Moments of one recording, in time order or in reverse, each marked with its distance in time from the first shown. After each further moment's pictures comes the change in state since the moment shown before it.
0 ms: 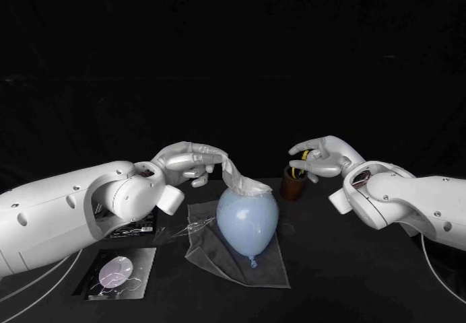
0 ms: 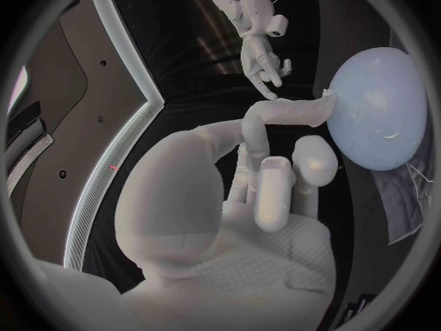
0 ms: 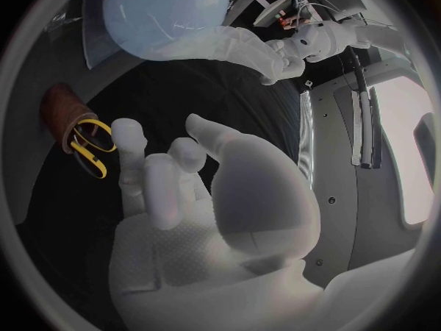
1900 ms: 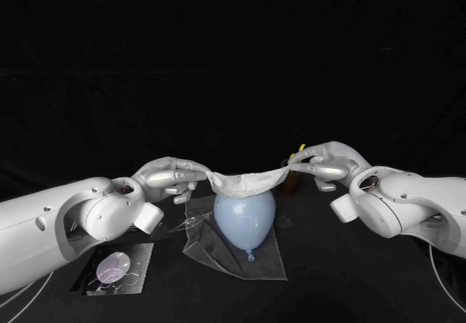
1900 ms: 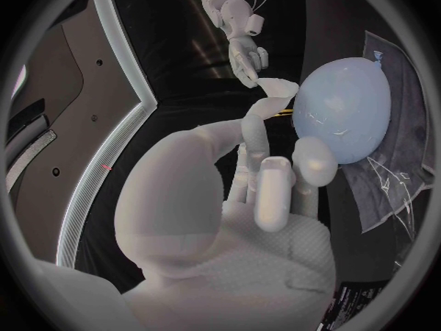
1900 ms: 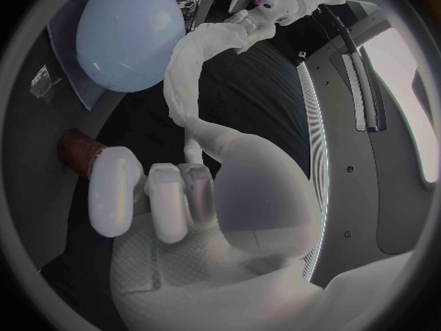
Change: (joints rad) left arm -0.065 -0.115 -0.006 0.074 -0.044 0.058 -0.014; left_hand 0.001 -0.006 0.000 0.000 -0.001 -0.001 -0.001 0.001 0.000 0.003 -0.003 0.000 0.005 -0.002 -0.002 0.003 0.004 0.000 0.000 0.000 0.000 0.003; right arm -0.012 -0.100 -0.003 0.159 0.255 0.017 0.015; right_hand -0.034 0.079 0.096 0.028 -0.028 0.226 -0.115 0.242 -0.030 0.189 -0.085 0.608 0.082 0.011 -0.050 0.189 0.060 -0.117 0.297 -0.066 0.580 0.014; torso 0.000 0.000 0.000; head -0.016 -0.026
